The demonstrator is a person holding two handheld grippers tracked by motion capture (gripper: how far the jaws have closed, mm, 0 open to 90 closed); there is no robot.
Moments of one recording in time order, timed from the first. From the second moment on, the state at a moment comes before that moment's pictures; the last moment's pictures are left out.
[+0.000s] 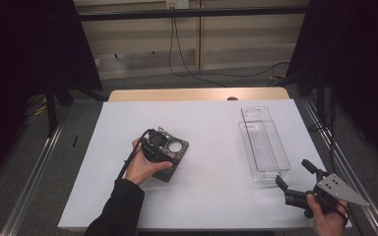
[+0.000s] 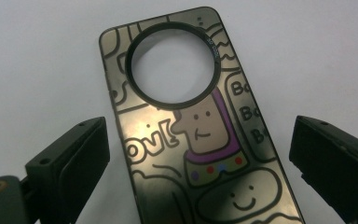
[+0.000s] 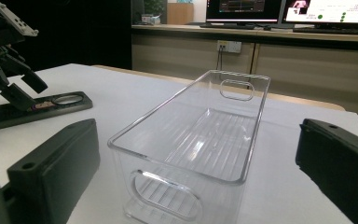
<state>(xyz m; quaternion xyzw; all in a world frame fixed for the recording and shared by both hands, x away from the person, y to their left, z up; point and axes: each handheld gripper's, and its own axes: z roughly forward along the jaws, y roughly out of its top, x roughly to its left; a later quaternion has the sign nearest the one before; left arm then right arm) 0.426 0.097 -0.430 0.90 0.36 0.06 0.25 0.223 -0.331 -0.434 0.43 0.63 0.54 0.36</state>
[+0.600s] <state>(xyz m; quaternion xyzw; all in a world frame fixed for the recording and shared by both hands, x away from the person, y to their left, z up) 0.430 0.086 -0.448 0.91 0.36 0.07 0.22 0.222 -0.331 -0.434 0.43 0.63 0.54 0.36</state>
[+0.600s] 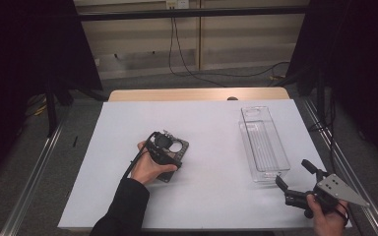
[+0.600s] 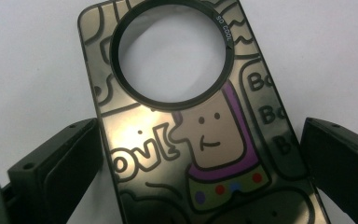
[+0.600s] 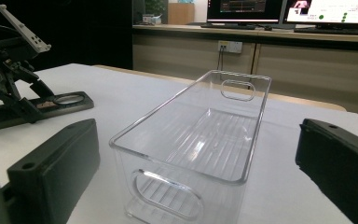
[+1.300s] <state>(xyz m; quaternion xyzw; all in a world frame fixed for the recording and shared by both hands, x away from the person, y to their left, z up) 0.428 0.085 -0.447 0.90 0.37 0.07 0.21 0.223 -0.330 -0.435 0.43 0.63 0.54 0.36</state>
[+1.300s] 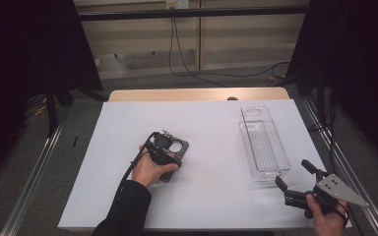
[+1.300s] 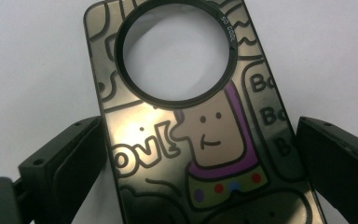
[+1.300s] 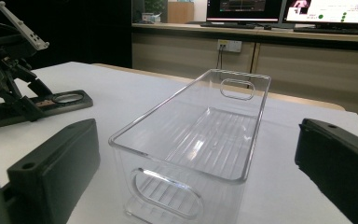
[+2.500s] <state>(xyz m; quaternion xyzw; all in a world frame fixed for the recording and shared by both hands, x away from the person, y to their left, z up) 0.425 0.093 -0.441 0.90 0.36 0.06 0.24 0.223 -0.331 -0.435 0.43 0.63 0.53 0.36</state>
